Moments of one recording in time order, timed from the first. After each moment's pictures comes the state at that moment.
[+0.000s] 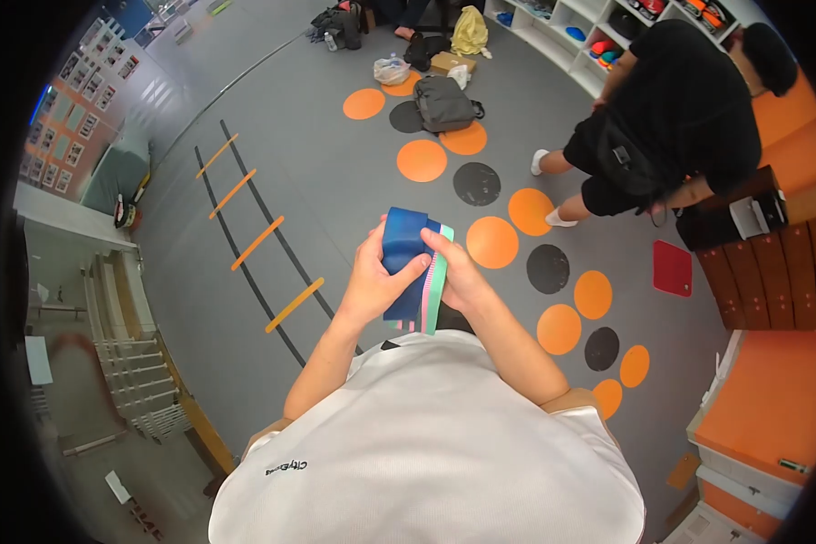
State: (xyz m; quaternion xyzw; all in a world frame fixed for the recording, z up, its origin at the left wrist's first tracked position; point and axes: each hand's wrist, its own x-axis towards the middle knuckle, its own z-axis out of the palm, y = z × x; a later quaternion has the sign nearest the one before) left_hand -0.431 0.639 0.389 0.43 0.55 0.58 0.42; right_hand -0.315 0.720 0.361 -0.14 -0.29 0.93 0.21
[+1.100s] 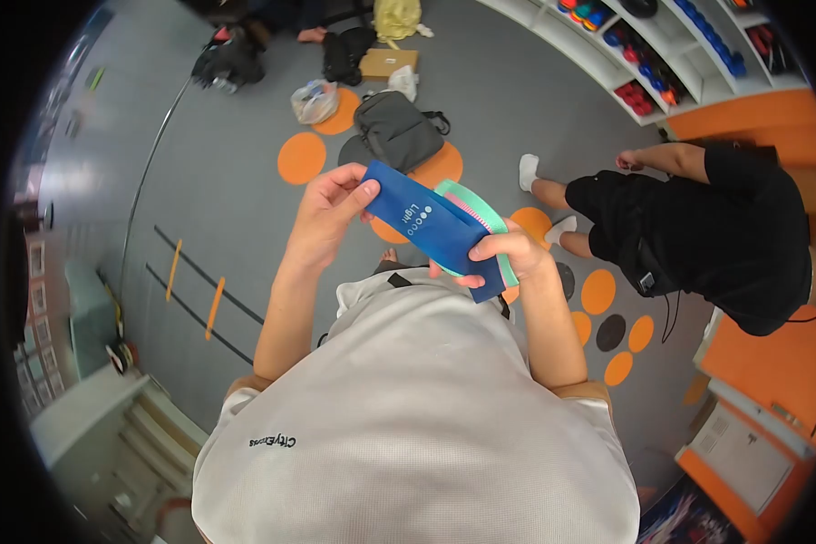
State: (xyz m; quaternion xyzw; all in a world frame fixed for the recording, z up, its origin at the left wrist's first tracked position) left_hand -0.775 1.272 0.379 0.38 0.41 0.49 0.67; right_hand -0.518 1.292 0.372 -0.17 -0.25 0.94 0.17
